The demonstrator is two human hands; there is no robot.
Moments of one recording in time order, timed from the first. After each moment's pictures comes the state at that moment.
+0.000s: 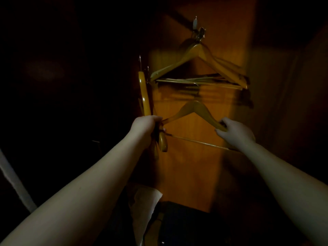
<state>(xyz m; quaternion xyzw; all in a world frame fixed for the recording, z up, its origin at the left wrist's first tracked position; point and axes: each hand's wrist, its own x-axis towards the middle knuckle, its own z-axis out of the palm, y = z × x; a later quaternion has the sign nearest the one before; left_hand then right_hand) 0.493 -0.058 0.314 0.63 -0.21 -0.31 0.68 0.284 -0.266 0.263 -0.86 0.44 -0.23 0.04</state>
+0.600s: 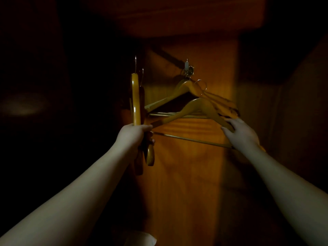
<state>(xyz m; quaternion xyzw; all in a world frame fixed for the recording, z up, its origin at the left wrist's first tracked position) 0.539 -0.088 0.385 0.59 -0.29 -0.25 0.71 0.300 -0.332 0.344 -0.80 0.46 -0.39 0.01</state>
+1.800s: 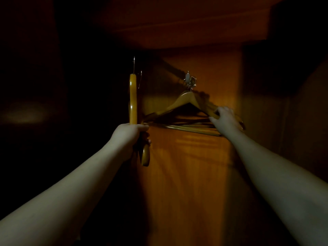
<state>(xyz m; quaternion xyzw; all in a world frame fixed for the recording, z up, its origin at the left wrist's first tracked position) 0.550 -0.112 0.416 0.60 -0.28 -0.21 0.72 0.373 -0.394 0.415 -0.80 0.42 -0.43 0.01</state>
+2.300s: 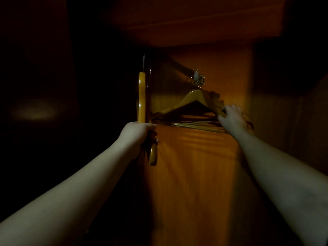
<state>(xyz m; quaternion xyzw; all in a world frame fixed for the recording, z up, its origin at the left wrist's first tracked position) 0.548 -0.107 0.415 0.60 -0.27 -0.22 0.72 0.383 -0.410 0.414 -0.79 0.43 -0.44 -0.01</state>
